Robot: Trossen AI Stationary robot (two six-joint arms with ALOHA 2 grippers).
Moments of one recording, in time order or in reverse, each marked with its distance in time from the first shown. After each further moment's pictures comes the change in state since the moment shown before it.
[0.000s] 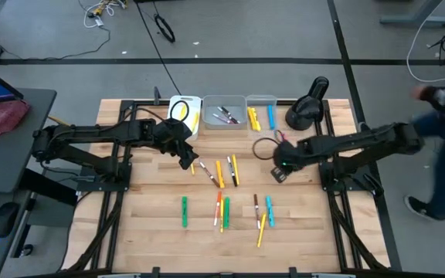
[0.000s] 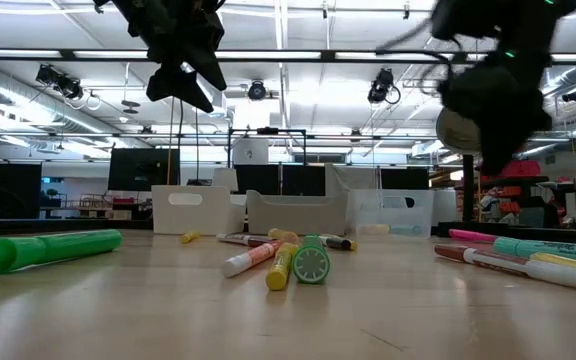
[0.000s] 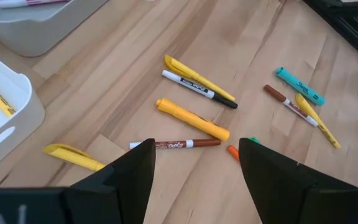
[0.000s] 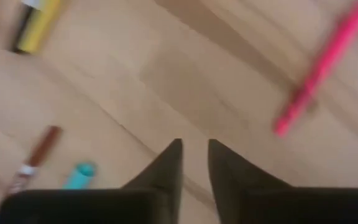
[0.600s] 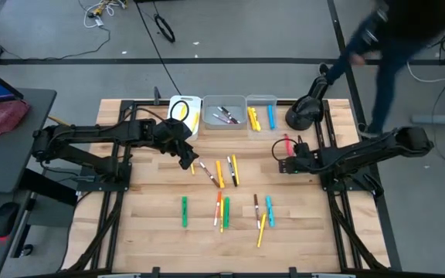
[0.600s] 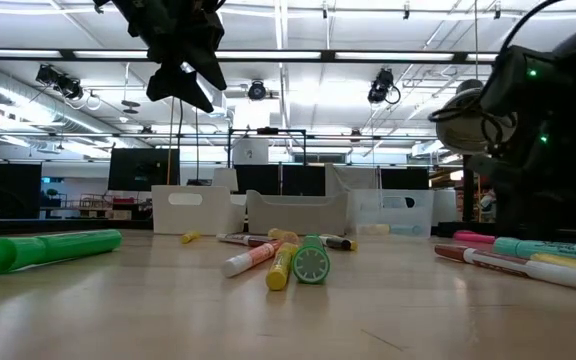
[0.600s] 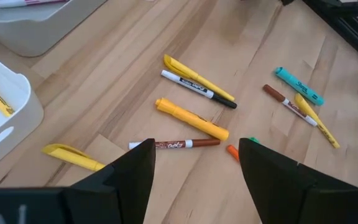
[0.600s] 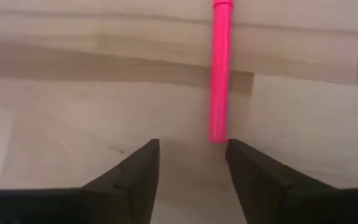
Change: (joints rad) left arm 0.000 0.000 0.000 0.001 0.003 0.000; right arm -0.015 -0.110 -0.482 0.428 0.243 0.463
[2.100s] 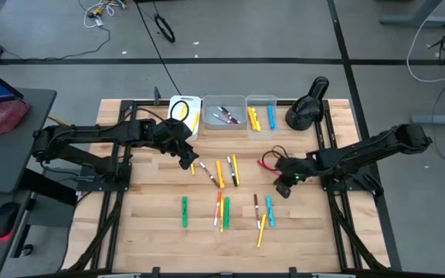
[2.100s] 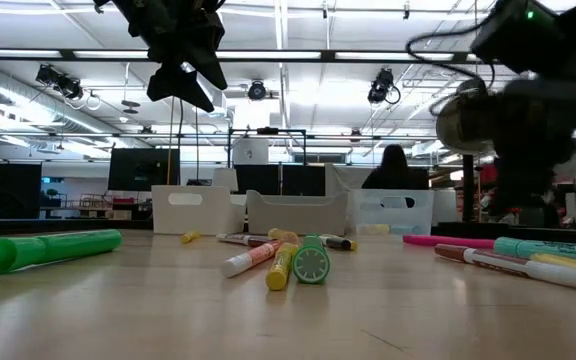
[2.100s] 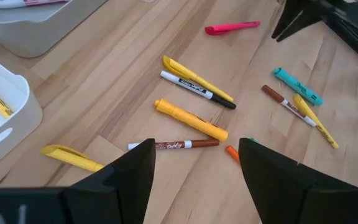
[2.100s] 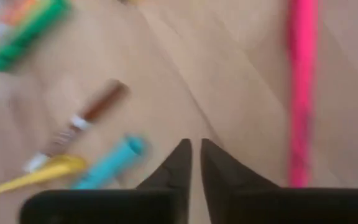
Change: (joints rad) left arm -0.001 0.000 0.000 0.003 0.000 0.001; right arm 0.108 0.005 0.108 0.241 -0.400 -0.686
